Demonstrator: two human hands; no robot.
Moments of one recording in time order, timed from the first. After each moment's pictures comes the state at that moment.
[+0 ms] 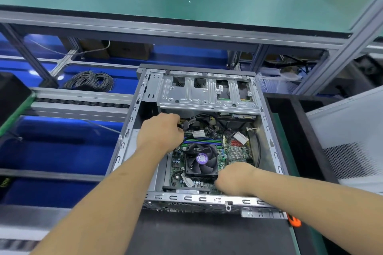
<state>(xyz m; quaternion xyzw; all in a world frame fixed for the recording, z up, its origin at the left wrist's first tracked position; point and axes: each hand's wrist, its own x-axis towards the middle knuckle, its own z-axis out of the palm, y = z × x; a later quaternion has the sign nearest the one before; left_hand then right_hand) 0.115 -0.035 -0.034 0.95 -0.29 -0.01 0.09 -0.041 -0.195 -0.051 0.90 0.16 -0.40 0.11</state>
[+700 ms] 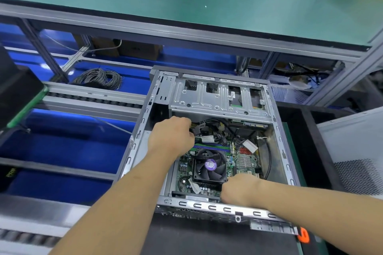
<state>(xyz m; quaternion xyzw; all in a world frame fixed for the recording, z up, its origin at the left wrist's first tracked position) 0.112 -0.035 -0.029 0.95 -0.30 -0.02 0.09 -0.038 -0.190 -0.065 0.88 0.24 -0.38 0.16</state>
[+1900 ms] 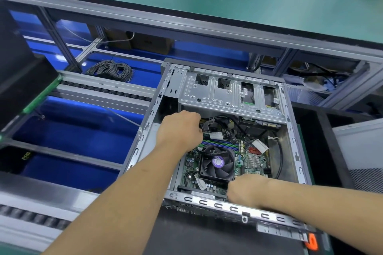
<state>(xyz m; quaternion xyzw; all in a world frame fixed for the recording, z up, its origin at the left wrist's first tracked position) 0.110 -0.036 -0.030 0.95 -0.29 0.00 0.09 -0.033 -0.189 -0.060 0.86 0.26 -0.43 0.12</state>
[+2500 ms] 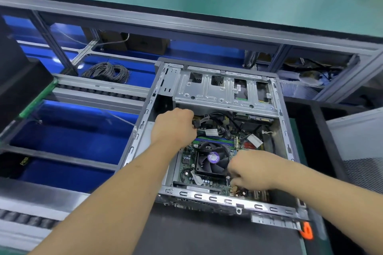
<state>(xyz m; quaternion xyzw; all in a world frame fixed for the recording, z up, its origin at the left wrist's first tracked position) 0.110 -0.035 -0.028 0.96 -0.28 0.00 0.08 -0.032 -0.206 -0.005 0.95 0.12 -0.29 0.00</state>
